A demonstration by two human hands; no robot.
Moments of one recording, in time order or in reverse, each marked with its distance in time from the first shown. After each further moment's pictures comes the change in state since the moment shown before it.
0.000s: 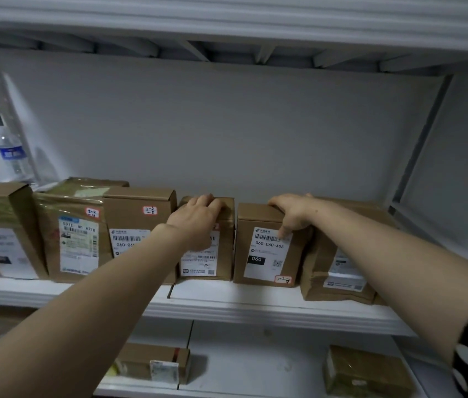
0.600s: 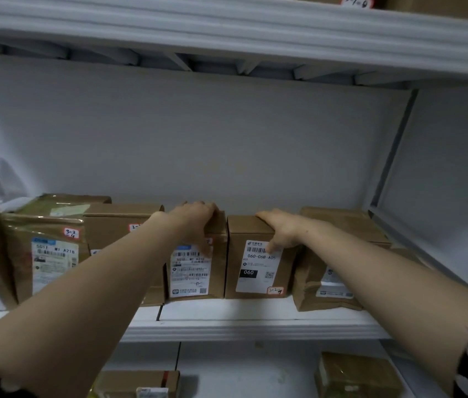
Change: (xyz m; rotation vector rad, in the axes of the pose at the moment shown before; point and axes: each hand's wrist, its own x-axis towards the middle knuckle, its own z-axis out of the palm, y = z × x) left_hand 0.042 -0.017 -0.012 -0.091 -0.207 0.071; right_hand -0.002 -0.008 0.011 0.117 0.018 0.017
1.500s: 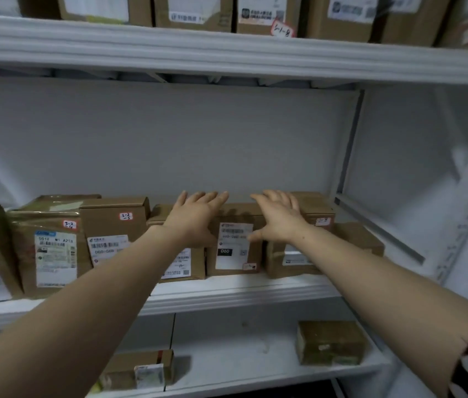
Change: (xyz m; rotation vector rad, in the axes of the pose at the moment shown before) left_hand -0.077 0.076 0.003 0.142 0.269 0.141; right_hand -0.105 0.010 0.015 0.055 0.390 0.070
